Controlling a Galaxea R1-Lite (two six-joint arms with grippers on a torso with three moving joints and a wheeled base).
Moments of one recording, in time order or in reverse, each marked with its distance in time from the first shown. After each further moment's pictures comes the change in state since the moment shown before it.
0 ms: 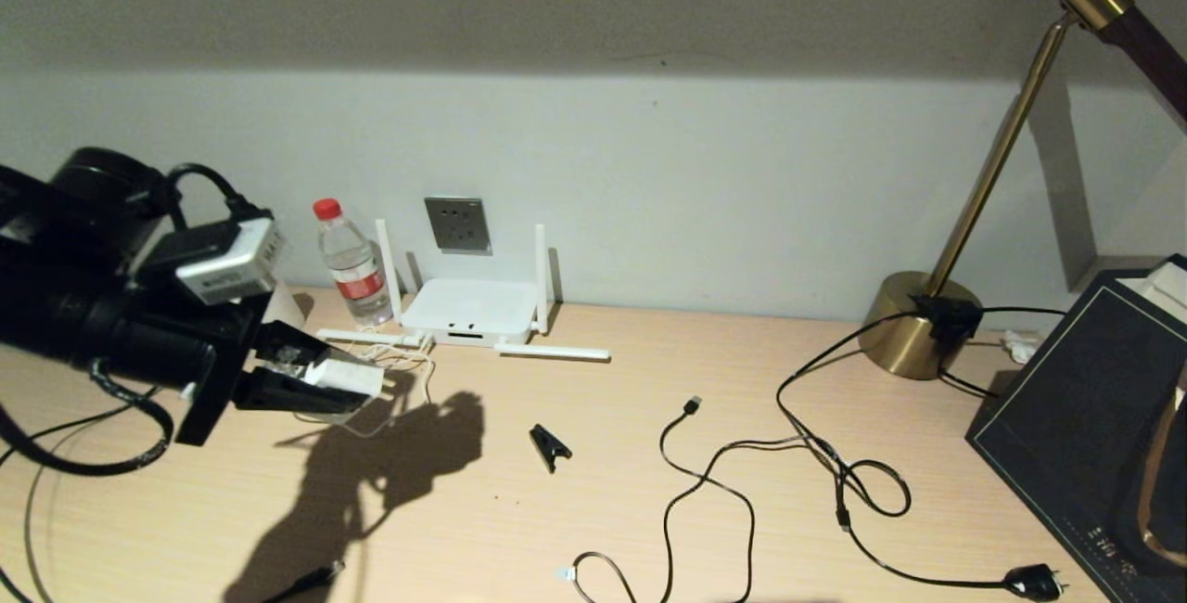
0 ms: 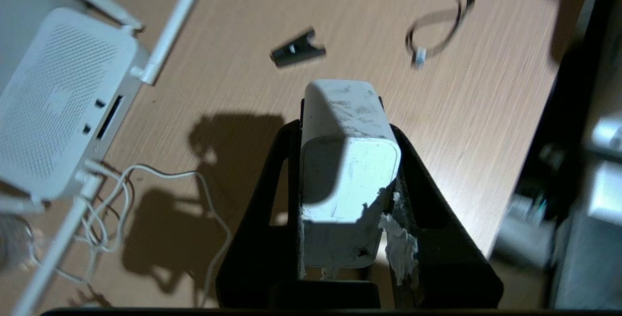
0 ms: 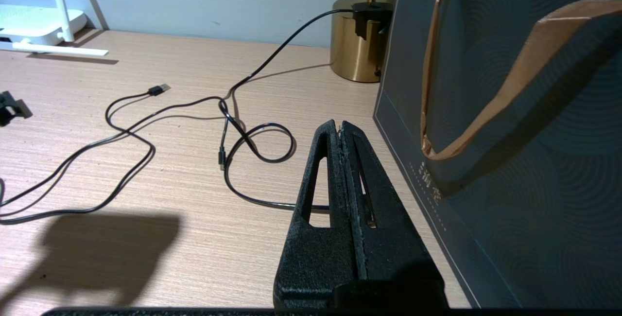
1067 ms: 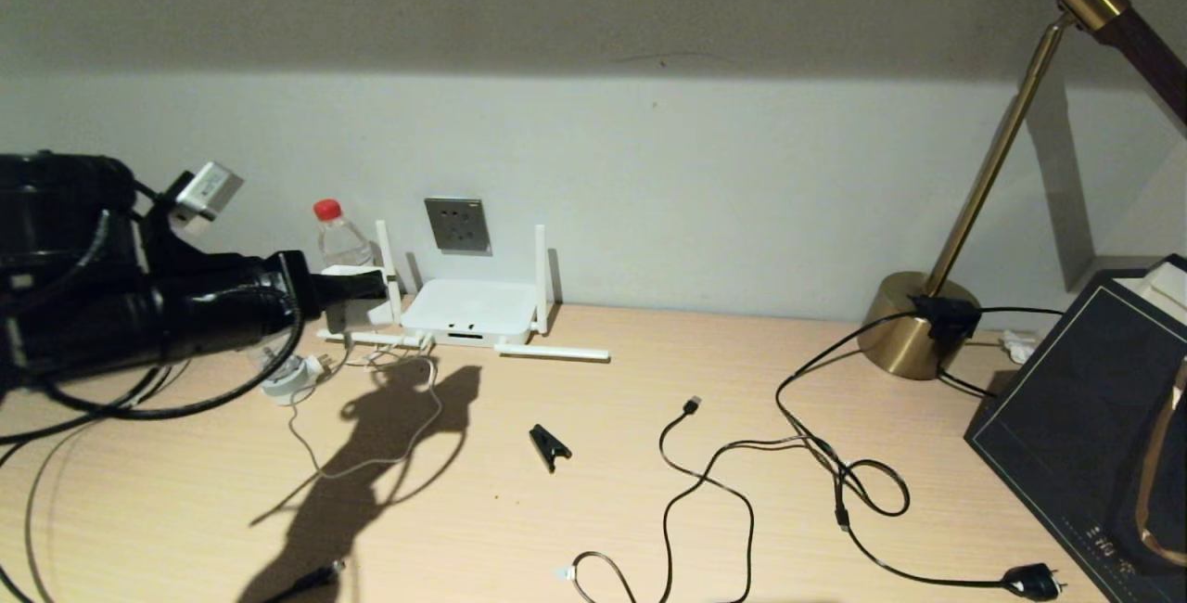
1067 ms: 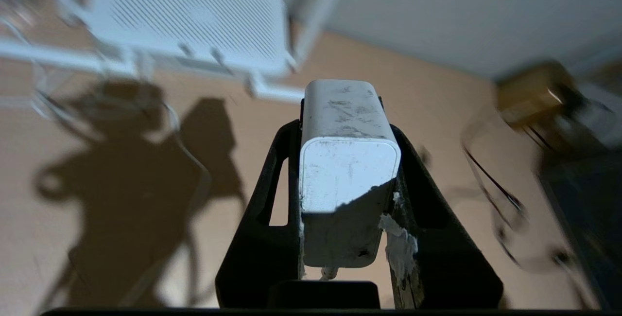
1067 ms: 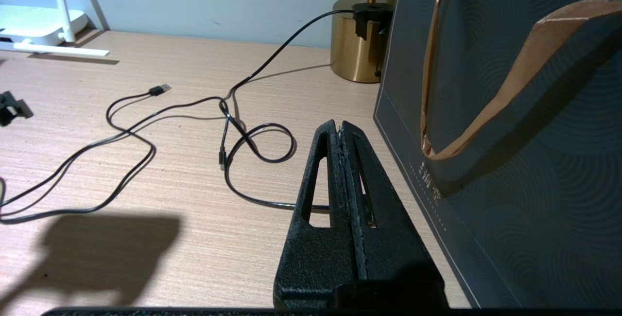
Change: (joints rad) left arm -0.073 -0.072 0.472 -1.134 0.390 -1.527; right arm 0.000 0.000 0.000 0.000 0.000 0.000
